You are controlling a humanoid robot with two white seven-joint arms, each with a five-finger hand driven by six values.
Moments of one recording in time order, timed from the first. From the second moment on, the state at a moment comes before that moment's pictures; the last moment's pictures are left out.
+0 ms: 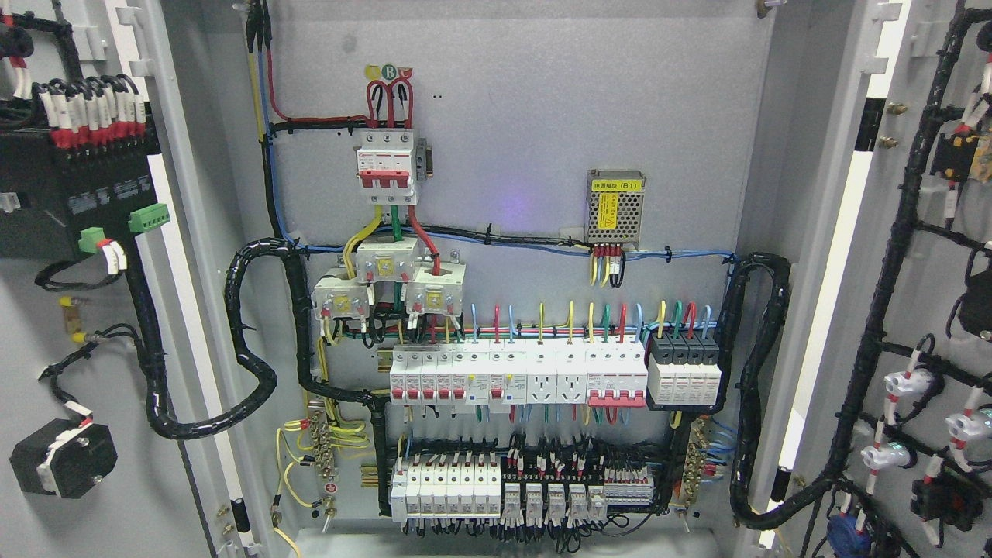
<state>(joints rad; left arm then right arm) 0.25 0.20 0.38 -1.85 0.41 -0.77 -0.17 0.47 -0.44 -0.26 -1.93 -0.75 -0.77 0.33</state>
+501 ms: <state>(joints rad) 0.12 0.33 0.44 -1.62 0.47 -0.77 -0.18 0.47 -0.44 -0.31 -1.88 -0.80 -0.77 0.32</state>
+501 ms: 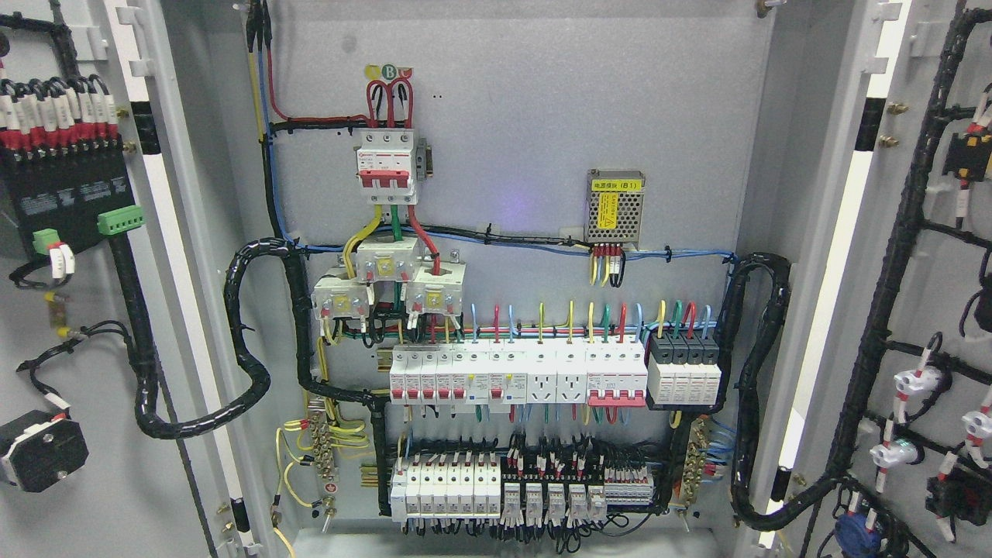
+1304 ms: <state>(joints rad) -0.03 0.47 0.49 -1.29 0.52 -0.77 -0.18 0.46 -0.44 -0.38 -1.80 -0.82 -0.77 0.32</state>
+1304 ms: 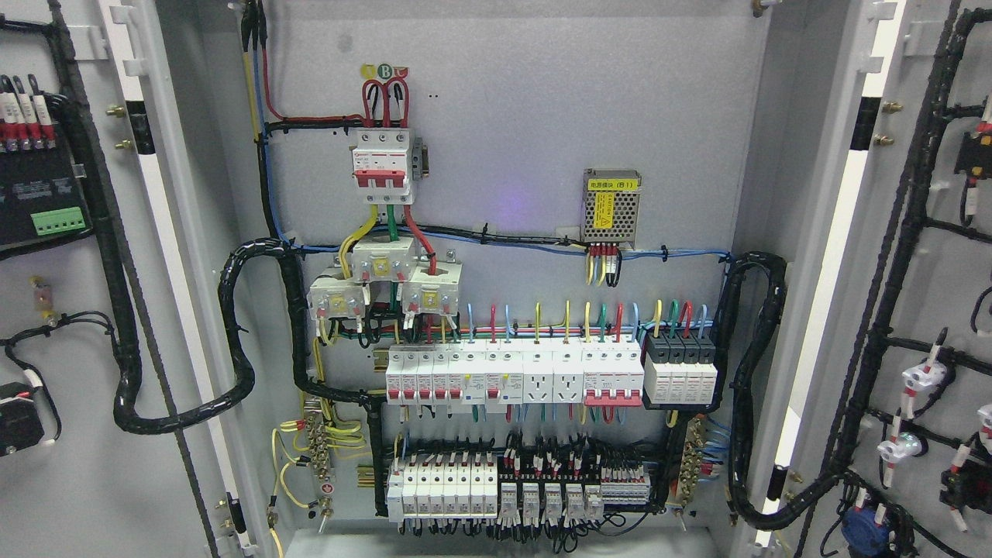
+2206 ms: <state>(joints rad) 0.09 0.43 0.43 -1.48 0.52 -0.77 -0.17 0.49 -0.45 -0.36 -1.83 -0.84 -0.78 0.32</state>
